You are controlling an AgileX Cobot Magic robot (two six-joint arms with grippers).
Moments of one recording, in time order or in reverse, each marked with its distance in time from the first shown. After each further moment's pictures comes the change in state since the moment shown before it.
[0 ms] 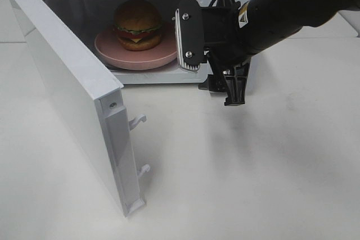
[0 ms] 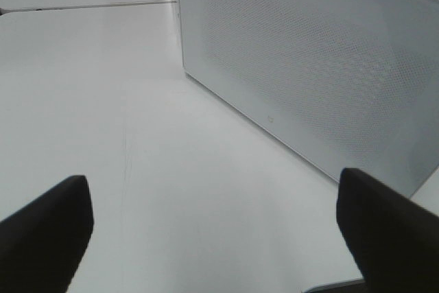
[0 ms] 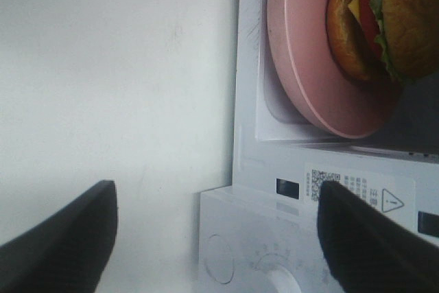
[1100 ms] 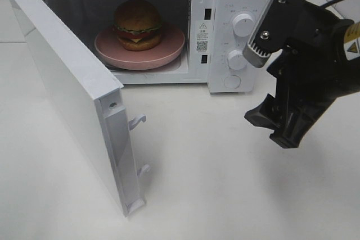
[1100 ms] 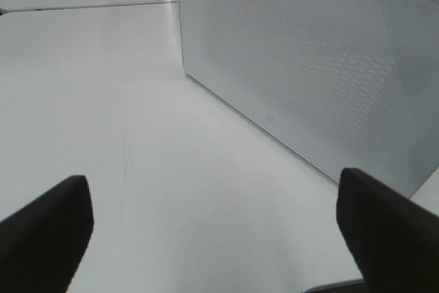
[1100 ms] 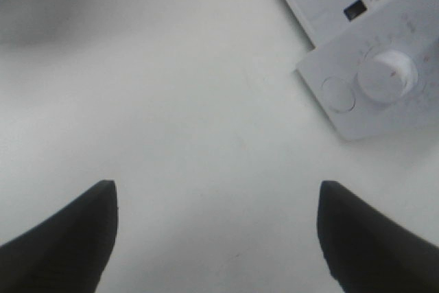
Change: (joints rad) left arm 0.000 0.000 0.000 0.000 0.000 0.000; right arm 0.000 -0.425 0.321 0.000 0.148 0.627
